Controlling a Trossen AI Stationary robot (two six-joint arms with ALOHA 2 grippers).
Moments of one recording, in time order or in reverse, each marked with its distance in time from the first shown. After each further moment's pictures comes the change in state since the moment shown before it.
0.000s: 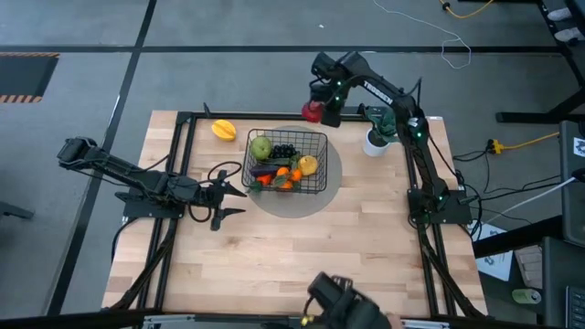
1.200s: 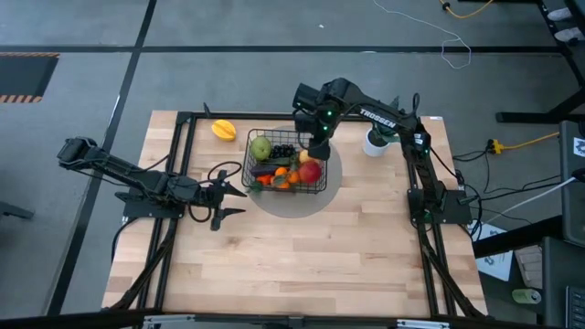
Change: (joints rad) left arm 0.000 0.000 0.000 0.000 0.000 0.000; right arm 0.313 -0.127 -0.051 -0.029 -0.065 0.266
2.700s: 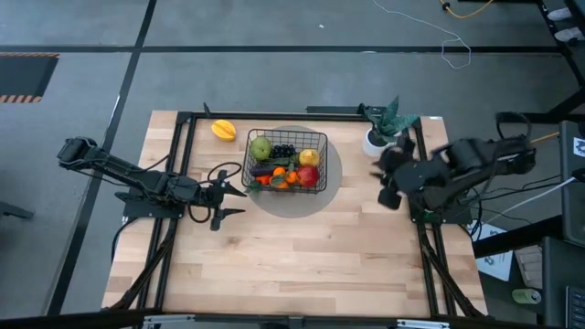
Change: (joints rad) left arm 0.000 0.000 0.000 0.000 0.000 0.043; right arm 0.714 -0.957 -0.797 0.224 0.762 0.699
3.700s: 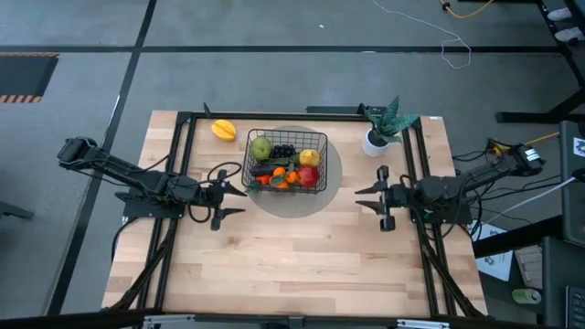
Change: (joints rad) left arm 0.000 0.000 0.000 0.001 -0.006 0.003; right arm 0.007 -0.541 -1.343 1.879 -0.233 -0.567
